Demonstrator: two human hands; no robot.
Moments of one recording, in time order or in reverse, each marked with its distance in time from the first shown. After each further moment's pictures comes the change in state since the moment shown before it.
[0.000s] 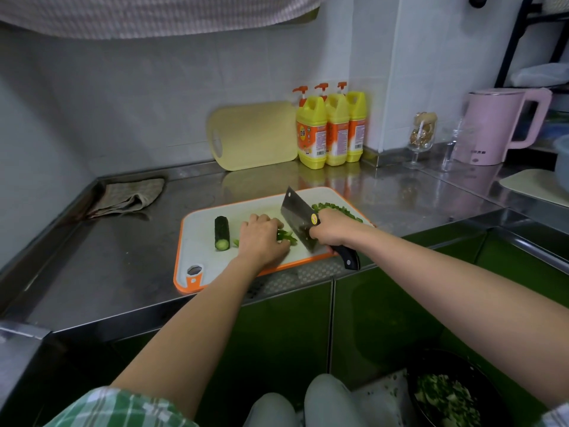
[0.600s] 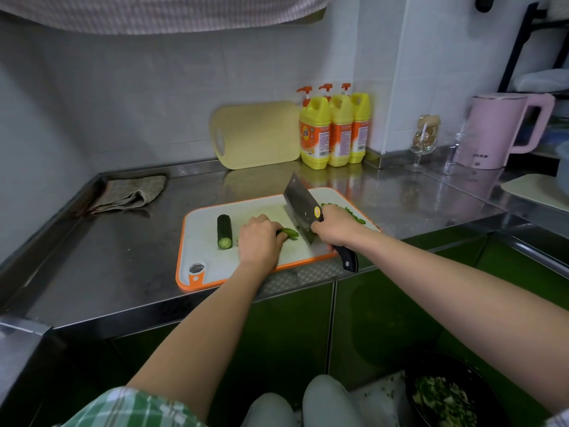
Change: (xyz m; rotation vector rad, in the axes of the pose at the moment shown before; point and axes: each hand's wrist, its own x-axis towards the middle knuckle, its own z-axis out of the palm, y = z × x) left_hand -0.006 -0.004 0.008 -0.037 0.189 -0.047; right_hand 0.002 -0.002 0.004 -0.001 0.088 -0.034
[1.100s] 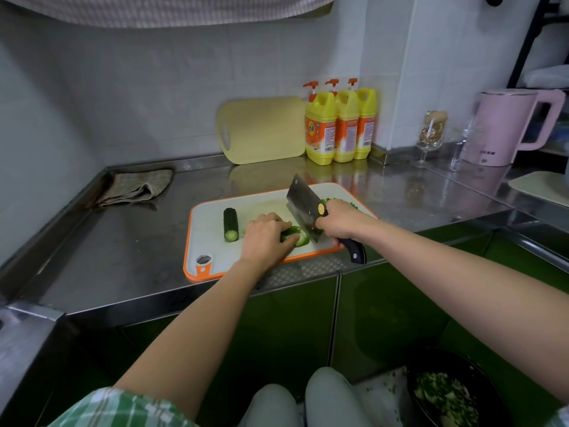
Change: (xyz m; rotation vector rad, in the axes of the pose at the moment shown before) left_hand -0.012 -0.007 -0.004 -0.079 -0.068 0.114; right_hand -0.009 -0.008 -0.005 -0.021 -0.062 0.029
